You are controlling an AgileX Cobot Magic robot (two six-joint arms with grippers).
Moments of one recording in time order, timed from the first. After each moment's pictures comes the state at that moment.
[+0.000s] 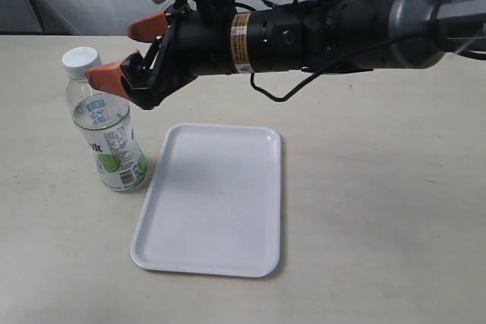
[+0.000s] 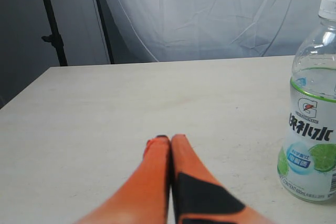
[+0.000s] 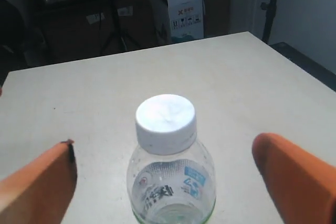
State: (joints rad) left arm 0.05 0.00 0.00 0.08 0.23 -0.04; right arm 0.77 1.90 -1.26 -1.23 -0.72 0.99
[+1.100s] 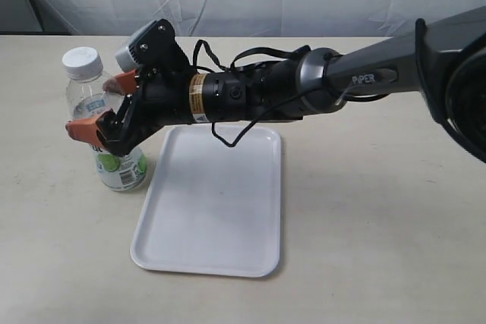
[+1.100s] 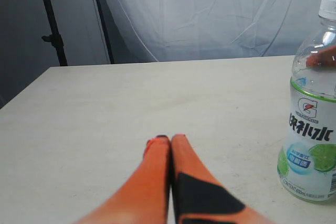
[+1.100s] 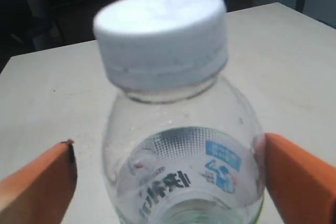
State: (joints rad) left arm 0.05 0.00 0.00 0.08 0.23 -0.04; right arm 0.84 2.18 -1.37 -1.06 -0.78 0.83
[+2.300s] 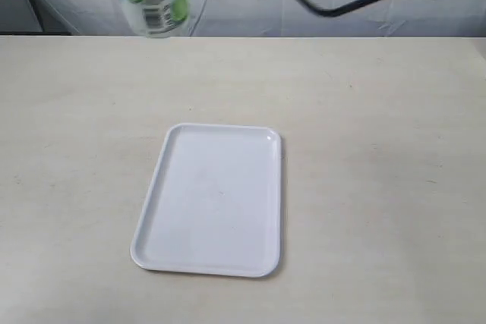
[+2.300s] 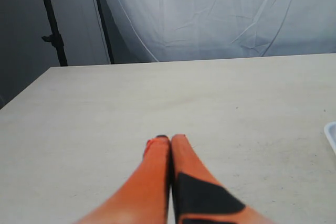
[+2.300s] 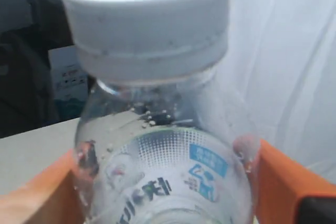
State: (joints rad) left arm 0.05 0.00 0.00 0.08 0.23 -0.04; right arm 0.92 1.54 -1.32 -0.86 -0.11 0.72
